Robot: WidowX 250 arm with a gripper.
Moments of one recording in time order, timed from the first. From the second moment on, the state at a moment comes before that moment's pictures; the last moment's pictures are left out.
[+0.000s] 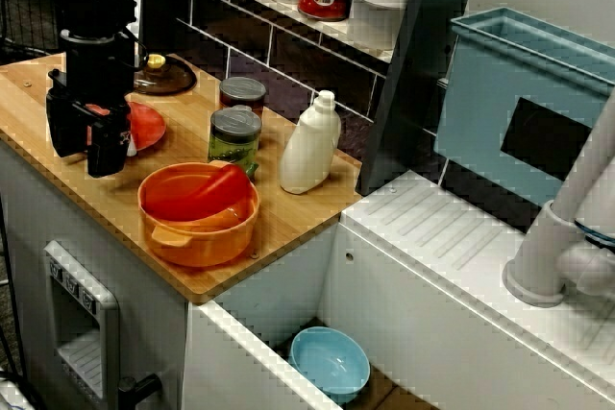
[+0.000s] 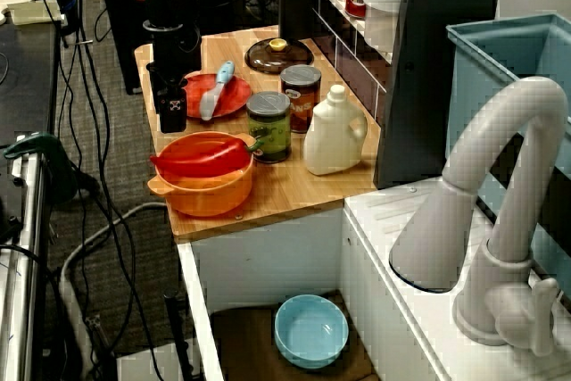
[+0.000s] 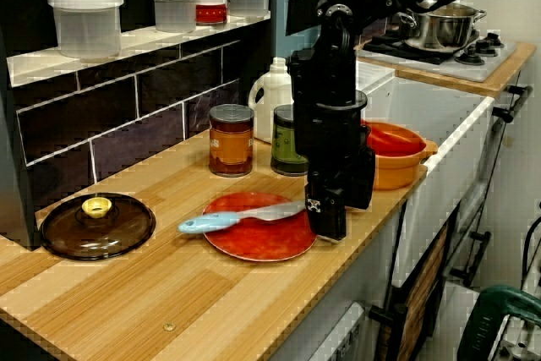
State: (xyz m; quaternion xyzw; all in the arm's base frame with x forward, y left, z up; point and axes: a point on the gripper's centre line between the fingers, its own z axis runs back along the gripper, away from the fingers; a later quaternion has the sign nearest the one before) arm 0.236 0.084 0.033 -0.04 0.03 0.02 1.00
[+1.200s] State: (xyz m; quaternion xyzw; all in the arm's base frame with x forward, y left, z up) arm 0.231 0.048 0.026 -0.05 0.06 0.04 1.00
